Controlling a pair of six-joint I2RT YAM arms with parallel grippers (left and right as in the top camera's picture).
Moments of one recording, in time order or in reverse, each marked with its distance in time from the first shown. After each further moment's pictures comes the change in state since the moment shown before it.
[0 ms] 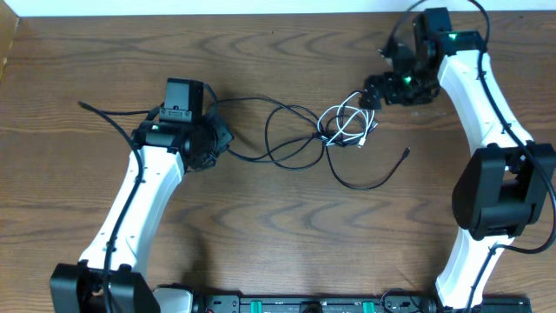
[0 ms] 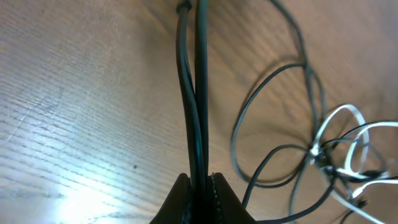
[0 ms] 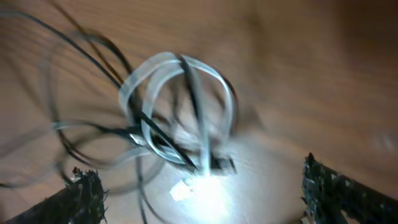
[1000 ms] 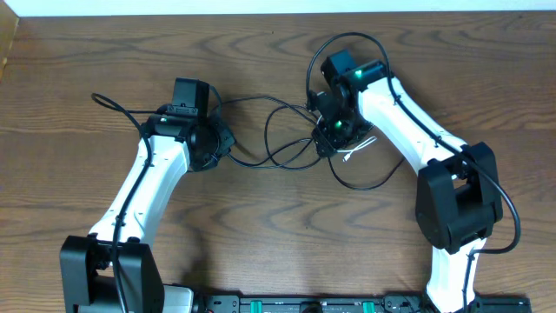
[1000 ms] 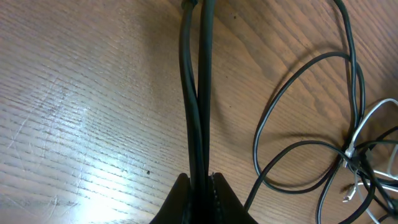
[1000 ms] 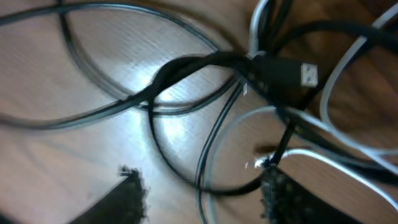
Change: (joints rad) left arm 0.000 0.085 0.000 0.000 -0.007 0.040; right arm 0.353 0.000 -0.158 -0.040 0.167 -0.060
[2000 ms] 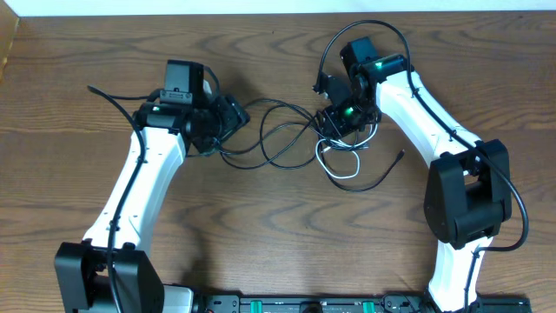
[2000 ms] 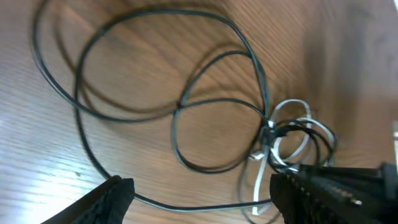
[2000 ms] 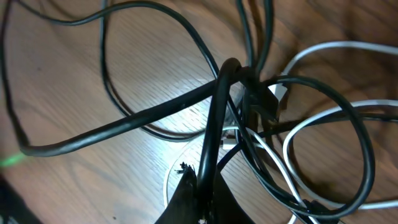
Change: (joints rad) left arm -0.002 0.002 0.121 0.001 0.175 -0.066; right arm -0.086 0.000 0.020 0.095 -0.206 -0.024
